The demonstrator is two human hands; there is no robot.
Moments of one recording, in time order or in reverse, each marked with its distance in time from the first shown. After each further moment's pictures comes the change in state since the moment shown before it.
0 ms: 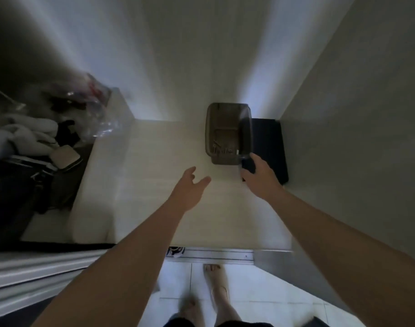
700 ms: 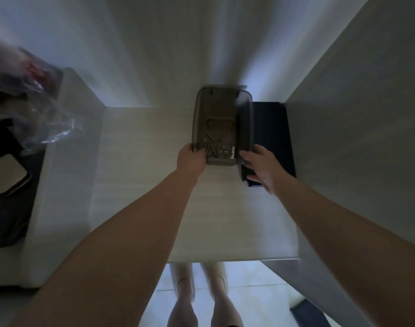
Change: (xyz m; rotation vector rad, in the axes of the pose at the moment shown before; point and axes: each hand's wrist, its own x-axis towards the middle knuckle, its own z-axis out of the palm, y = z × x) left_hand 0.133 0.040 0.031 -0.292 0.121 -0.136; right_hand 0.086 0.001 0.005 0.587 -0.097 0.368
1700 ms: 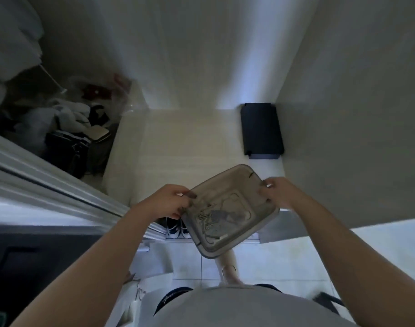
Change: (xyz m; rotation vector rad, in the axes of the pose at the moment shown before) left_hand -0.257 -0.115 -0.168 0.466 -0.355 0.061; right_hand -0.228 0.123 -0.038 -0.648 -0.046 -0.151
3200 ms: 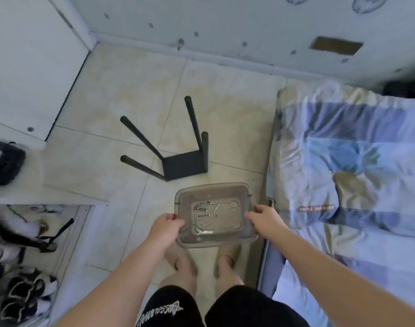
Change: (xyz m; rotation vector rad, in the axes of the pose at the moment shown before) left_hand -0.237 -0.209 0.713 0.805 -0.465 0.021; right_hand -0.563 0.658 0.282 1.305 0.681 0.882
